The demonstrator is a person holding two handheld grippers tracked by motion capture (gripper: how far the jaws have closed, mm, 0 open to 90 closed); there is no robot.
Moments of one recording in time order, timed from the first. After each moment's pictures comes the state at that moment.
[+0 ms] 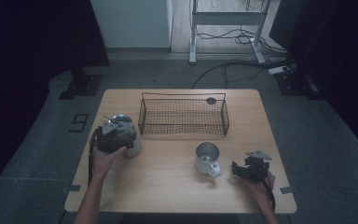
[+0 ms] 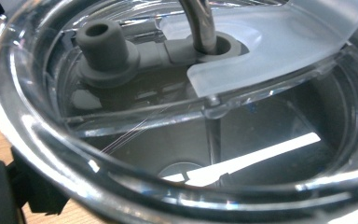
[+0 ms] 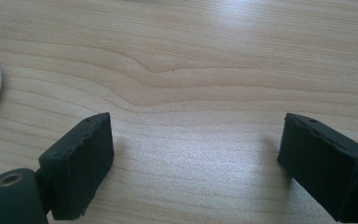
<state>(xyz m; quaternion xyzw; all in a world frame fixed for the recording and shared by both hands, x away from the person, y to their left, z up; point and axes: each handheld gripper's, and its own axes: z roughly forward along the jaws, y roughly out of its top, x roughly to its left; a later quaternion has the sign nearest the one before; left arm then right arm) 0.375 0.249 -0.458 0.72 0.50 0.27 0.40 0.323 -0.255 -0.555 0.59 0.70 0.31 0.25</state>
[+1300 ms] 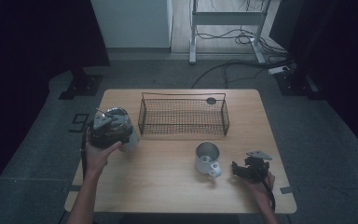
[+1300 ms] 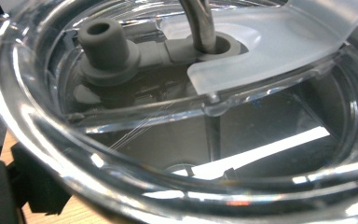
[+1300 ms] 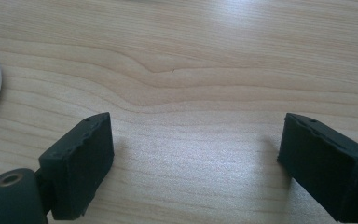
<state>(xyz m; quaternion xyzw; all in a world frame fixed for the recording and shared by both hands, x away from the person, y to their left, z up) 0.364 0.249 -0.412 0.71 0.50 0.27 0.42 0.323 -0.255 -0.555 0.59 0.70 0.31 0.25</state>
